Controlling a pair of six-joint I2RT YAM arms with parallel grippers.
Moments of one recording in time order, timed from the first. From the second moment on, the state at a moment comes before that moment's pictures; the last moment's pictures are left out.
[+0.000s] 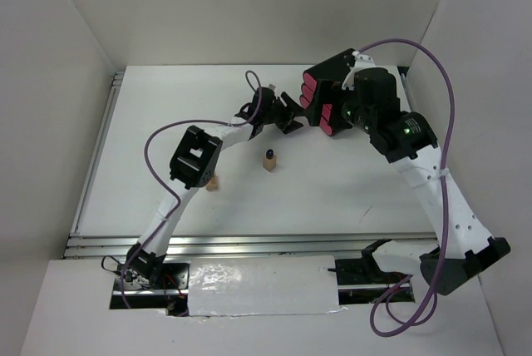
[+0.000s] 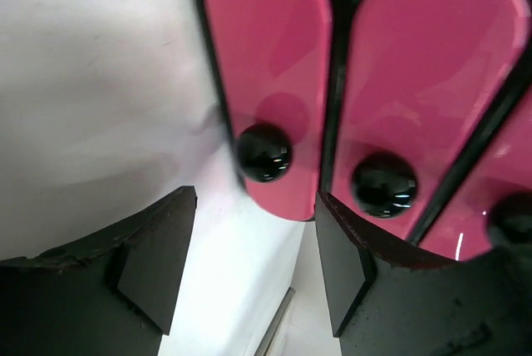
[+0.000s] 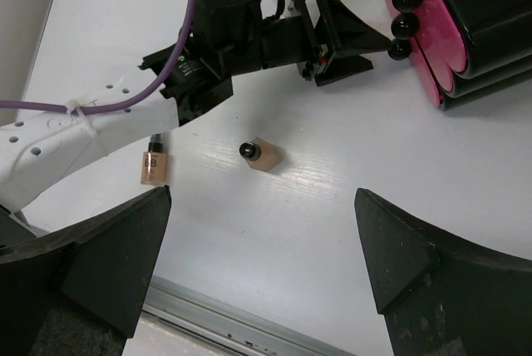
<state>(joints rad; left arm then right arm) -0.53 2.60 2.01 0.16 0.42 -1.32 0.45 1.21 1.53 -0.80 0.04 0.37</state>
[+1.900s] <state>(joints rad) -0.47 2.59 1.72 0.65 0.43 -1.49 0.45 1.21 1.51 -0.77 0.01 0.37</state>
